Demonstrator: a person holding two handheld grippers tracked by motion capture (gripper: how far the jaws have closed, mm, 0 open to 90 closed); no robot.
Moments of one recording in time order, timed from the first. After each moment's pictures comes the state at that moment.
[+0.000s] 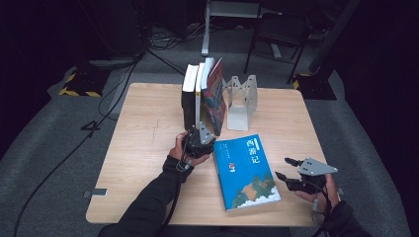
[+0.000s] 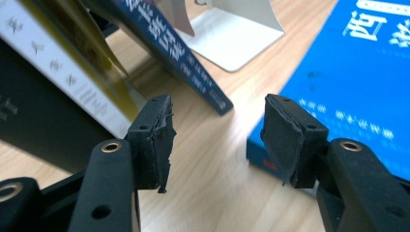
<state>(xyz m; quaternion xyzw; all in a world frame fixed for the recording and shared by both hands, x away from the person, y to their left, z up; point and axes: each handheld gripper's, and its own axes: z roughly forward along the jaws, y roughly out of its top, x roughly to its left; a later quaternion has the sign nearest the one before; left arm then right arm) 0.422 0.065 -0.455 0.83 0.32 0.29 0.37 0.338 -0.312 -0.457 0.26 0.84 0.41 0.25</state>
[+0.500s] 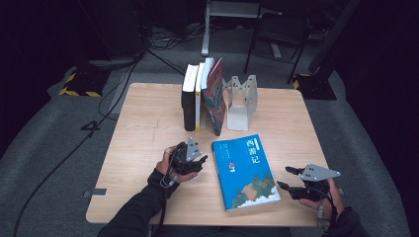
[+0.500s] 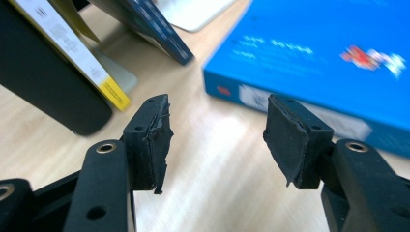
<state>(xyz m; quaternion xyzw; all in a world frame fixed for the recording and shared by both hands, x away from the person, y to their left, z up) 0.371 0.099 -0.464 0.86 0.26 0.24 0.37 0.321 -0.320 -0.460 0.25 0.86 0.40 0.20</state>
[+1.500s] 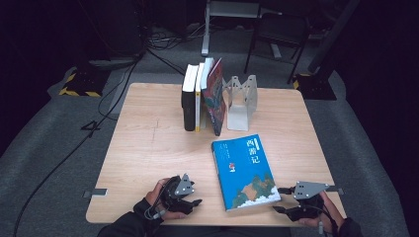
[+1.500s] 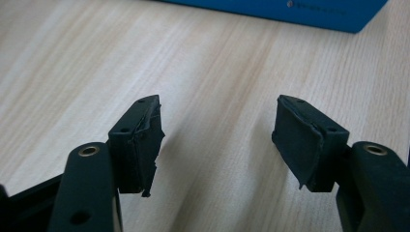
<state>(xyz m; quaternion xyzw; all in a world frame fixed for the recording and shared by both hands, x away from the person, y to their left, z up) 0.299 0.115 -0.497 0.91 0.21 0.09 0.35 0.294 -0.307 -0.488 0.19 0.90 0.37 0.09</state>
